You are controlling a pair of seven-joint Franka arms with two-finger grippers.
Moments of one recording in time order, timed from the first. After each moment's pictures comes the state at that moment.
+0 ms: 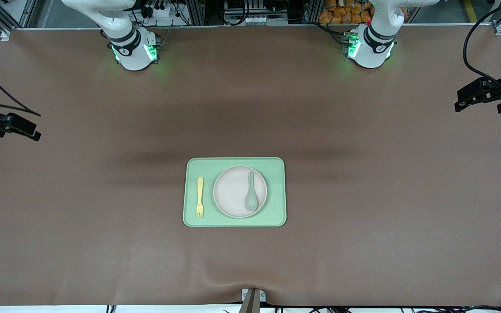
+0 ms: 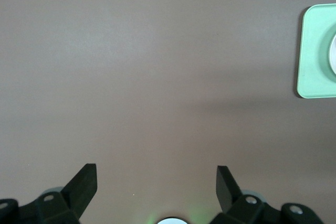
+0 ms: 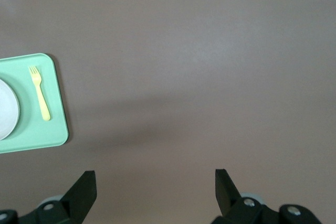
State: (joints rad) left arm -0.07 0.07 0.02 -1.39 0.00 1.41 0.01; right arm -0.02 0.03 -0.05 -1.60 0.03 1.64 0.06
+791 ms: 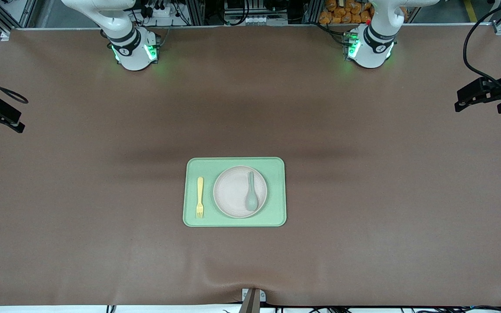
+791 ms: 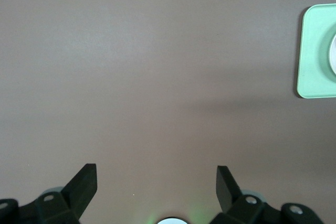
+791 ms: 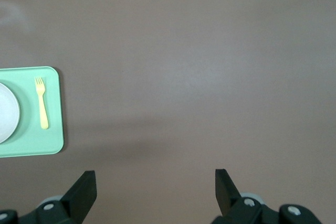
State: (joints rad) left arm -0.07 0.07 0.02 -1.39 0.00 1.41 0.01; right arm -0.01 0.02 -0.04 -1.50 -0.02 1.63 0.00
